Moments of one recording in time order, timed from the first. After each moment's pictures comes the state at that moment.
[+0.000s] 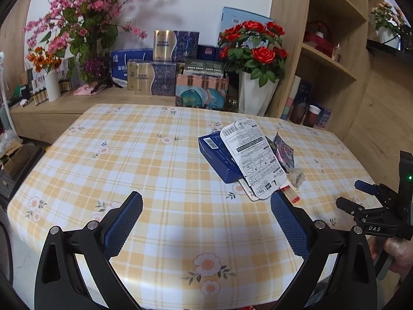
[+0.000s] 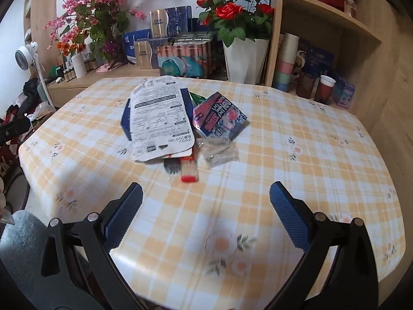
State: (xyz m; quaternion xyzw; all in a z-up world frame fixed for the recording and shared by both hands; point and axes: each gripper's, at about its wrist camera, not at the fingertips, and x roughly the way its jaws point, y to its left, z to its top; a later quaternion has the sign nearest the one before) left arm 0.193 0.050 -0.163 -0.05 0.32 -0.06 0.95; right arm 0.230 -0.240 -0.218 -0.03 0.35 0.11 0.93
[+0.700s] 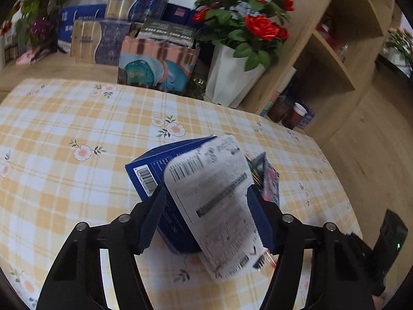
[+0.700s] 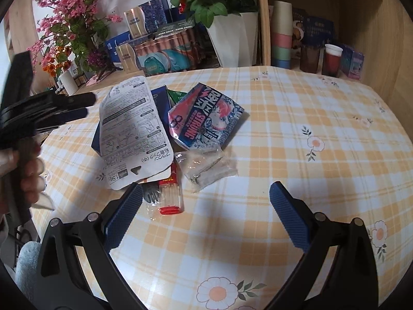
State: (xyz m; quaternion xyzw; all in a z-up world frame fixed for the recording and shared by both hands) left arm 0.385 0.009 -0.211 -0.14 0.39 -0.17 0.90; right arm 0.297 -0.262 -0.252 0.05 0.38 0.12 0.91
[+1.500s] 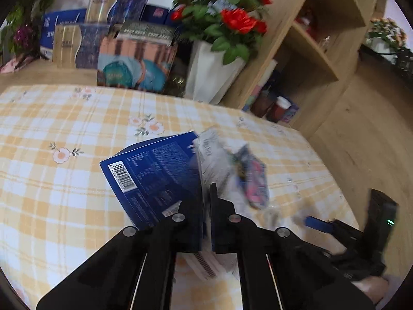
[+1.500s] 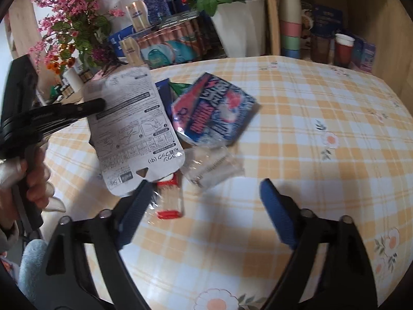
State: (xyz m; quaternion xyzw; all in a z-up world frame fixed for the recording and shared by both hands) left arm 0.368 -0.010 -0.211 -0.12 0.36 -0.23 0.89; right arm 0.321 -0.259 -0.264 0.07 0.40 0.15 0.90
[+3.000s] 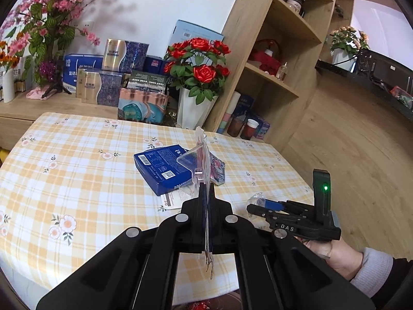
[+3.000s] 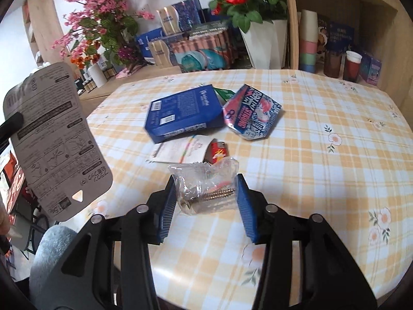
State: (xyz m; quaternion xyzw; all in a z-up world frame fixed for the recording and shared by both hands) left arm 0.160 0.035 -0.104 -0.11 0.28 -0.22 0.93; right arm 0.232 -0.230 -0.210 0.04 0.38 0.19 0.90
